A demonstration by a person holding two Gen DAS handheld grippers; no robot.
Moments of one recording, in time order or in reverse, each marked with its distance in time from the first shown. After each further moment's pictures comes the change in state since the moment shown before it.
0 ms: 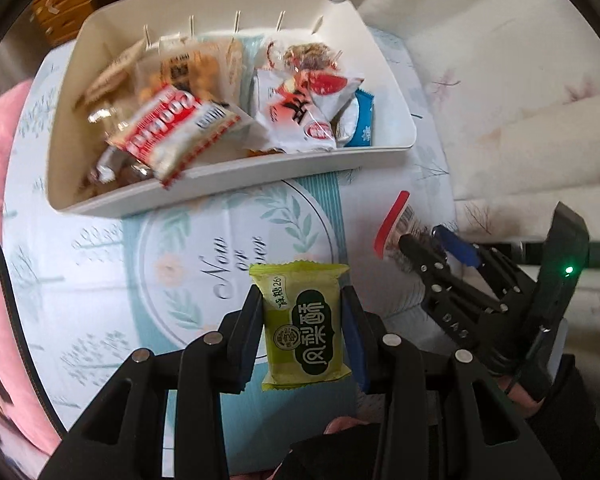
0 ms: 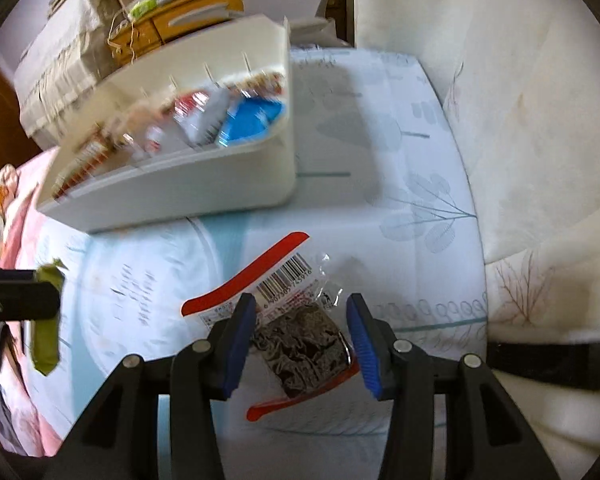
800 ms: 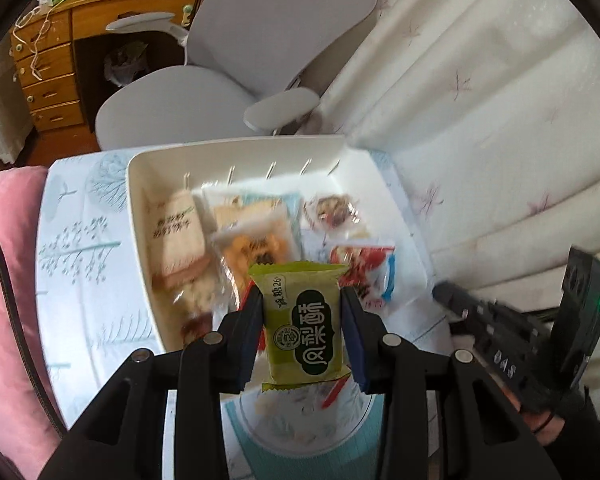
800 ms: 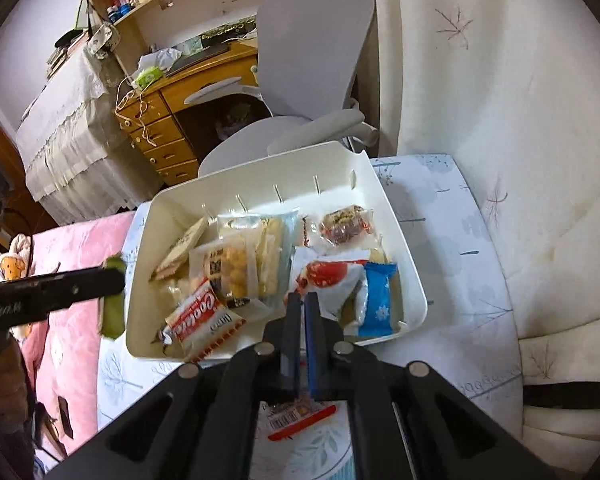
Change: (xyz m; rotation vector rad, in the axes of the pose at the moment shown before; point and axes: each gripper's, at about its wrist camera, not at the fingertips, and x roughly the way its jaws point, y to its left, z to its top) left arm -0.084 0.102 0.096 0.103 -0.284 -0.161; right arm -0.059 0.099 0.100 0.111 -0.189 0.021
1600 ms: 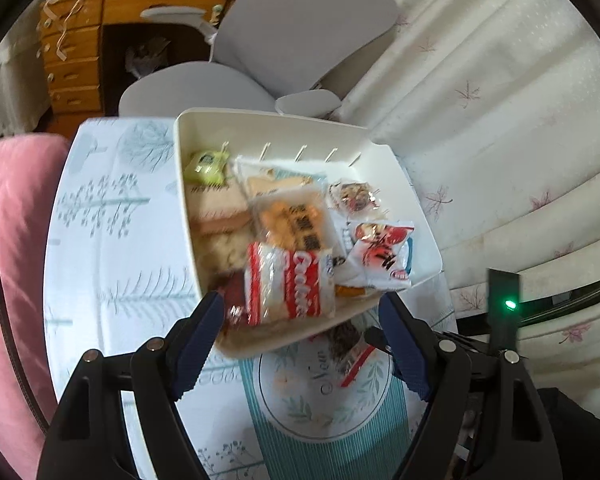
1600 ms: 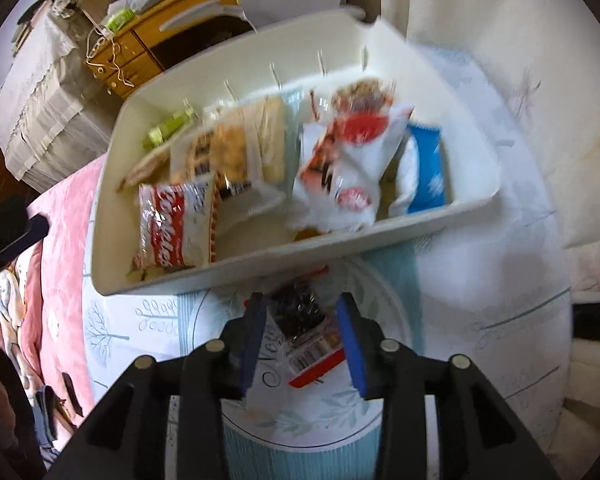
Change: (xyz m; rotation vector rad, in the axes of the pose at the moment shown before) left arm -0.018 0.041 -0.068 -0.085 -0.054 0.001; right arm 0.073 0.020 -0.065 0.074 0.284 -0.020
